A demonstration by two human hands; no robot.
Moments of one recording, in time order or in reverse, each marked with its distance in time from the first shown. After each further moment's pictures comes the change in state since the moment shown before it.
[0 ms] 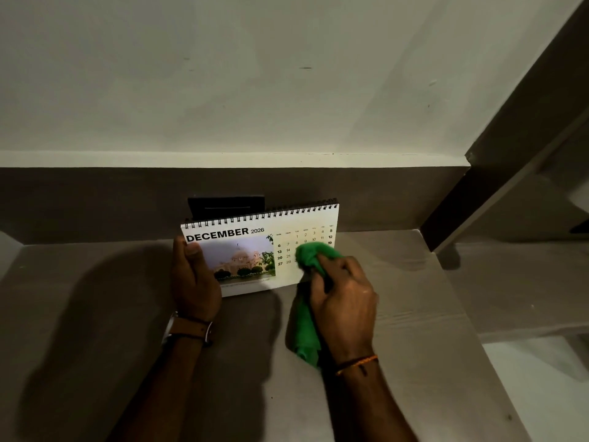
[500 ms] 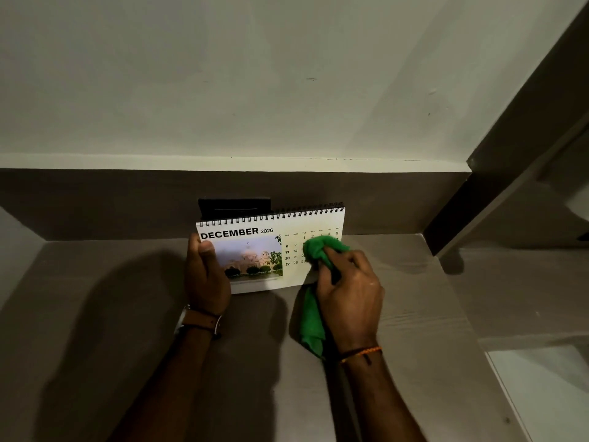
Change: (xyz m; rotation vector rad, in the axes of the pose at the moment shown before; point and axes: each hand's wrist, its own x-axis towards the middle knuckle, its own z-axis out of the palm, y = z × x) left_hand 0.006 0.002 0.000 -0.050 0.001 0.059; right_hand 0.010 -0.002 -0.005 0.013 0.036 0.018
